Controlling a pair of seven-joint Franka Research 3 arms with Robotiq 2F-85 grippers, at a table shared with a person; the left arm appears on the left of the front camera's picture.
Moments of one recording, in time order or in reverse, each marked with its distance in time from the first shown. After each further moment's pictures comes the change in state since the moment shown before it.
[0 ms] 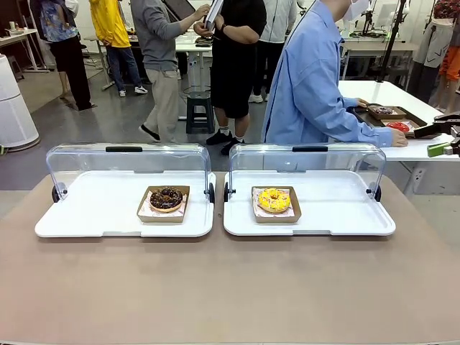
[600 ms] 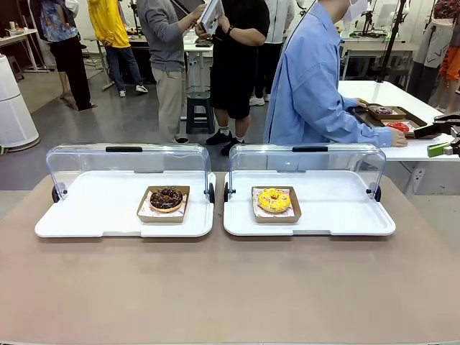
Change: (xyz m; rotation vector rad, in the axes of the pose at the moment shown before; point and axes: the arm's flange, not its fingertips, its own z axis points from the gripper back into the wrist) left arm 0.000 0.000 0.000 0.000 0.000 0.000; right arm 0.000 0.000 0.000 0.000 0.000 0.000
